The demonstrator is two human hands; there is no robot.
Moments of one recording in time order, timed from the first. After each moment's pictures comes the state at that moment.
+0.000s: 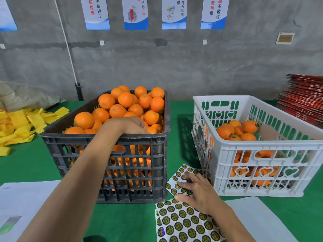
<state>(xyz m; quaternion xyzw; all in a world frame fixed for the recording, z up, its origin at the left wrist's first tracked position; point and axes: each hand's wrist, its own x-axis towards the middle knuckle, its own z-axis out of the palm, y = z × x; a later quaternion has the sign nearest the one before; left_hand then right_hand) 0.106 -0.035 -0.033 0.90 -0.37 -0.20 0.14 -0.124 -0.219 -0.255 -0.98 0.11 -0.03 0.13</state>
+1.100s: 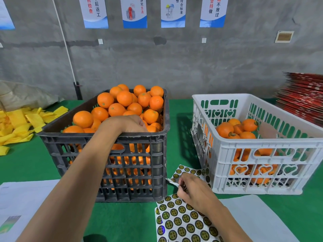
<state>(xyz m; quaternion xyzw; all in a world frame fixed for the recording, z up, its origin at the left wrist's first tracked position) 0.099 -0.035 -0.029 0.89 -0.36 -0.21 0.15 -0.125 -0.195 -0.238 -0.97 0.10 -0.13 0.18</state>
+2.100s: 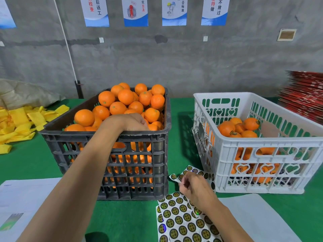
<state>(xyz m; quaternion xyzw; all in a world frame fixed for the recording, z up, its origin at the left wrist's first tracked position) 0.094 -0.033 -0.027 0.89 -0.36 -0.21 0.16 -0.124 -0.188 -0.235 -0.95 0.17 -0.12 0.23</state>
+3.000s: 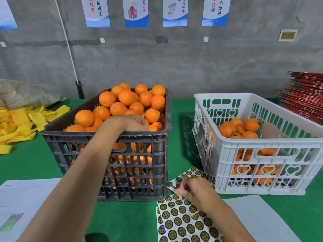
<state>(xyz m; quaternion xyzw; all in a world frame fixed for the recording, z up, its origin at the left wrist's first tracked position) 0.096 -0.034 -0.027 0.89 -0.36 -0.20 0.16 -0.124 -0.190 -0.225 -0.97 0.15 -0.05 0.17</state>
